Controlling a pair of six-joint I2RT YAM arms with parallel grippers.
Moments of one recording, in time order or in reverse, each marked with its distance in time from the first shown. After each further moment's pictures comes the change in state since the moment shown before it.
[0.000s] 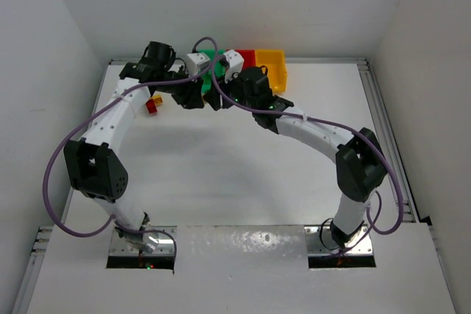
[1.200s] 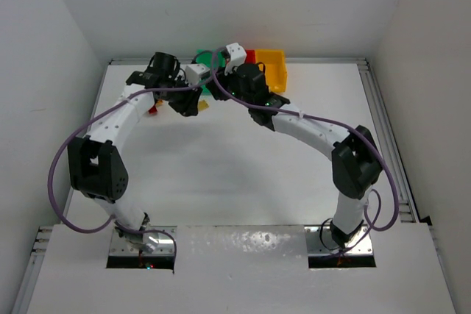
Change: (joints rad) left arm -0.010 -0.003 -0.125 0.080 -0.193 -0.042; right arm 0.013 0.047 0.064 0.010 0.155 0.045
